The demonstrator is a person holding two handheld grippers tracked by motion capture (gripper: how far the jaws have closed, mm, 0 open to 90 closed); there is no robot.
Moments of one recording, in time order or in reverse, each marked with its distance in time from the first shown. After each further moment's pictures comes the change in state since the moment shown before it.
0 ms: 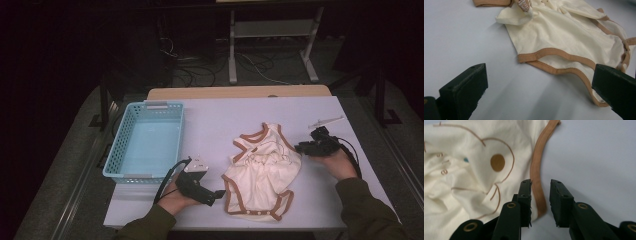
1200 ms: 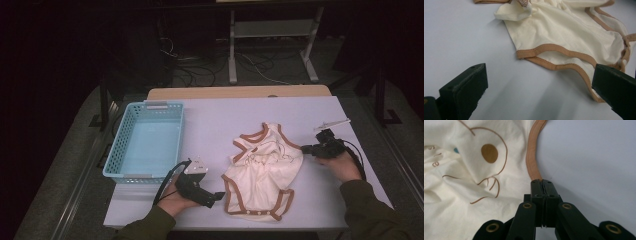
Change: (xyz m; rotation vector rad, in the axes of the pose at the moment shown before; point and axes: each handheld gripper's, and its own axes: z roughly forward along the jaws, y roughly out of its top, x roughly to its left) left arm -0.003 -0.003 -0.001 0.007 0.009 0.001; right arm -0.013 -0.008 -0.003 0.002 0.004 0.021
